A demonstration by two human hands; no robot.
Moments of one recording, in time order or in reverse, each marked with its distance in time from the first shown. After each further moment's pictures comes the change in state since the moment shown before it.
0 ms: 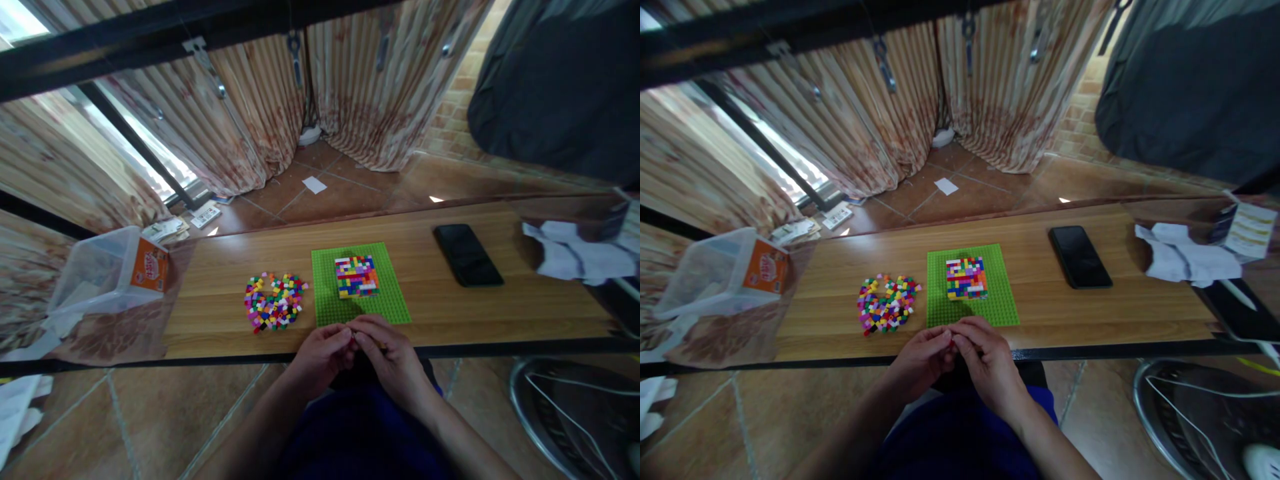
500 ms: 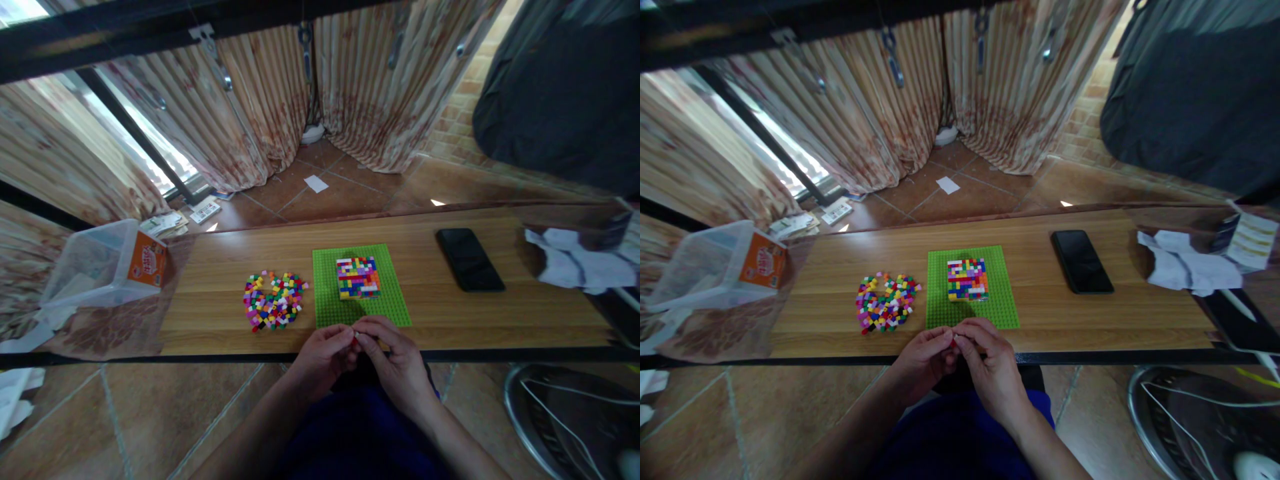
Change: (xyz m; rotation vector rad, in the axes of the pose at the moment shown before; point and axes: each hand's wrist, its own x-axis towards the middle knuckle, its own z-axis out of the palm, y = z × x) left_hand 0.000 -0.002 0.005 -0.046 -0.023 0.008; right_hand -0.001 -0.001 -0.002 0.000 0.080 0.015
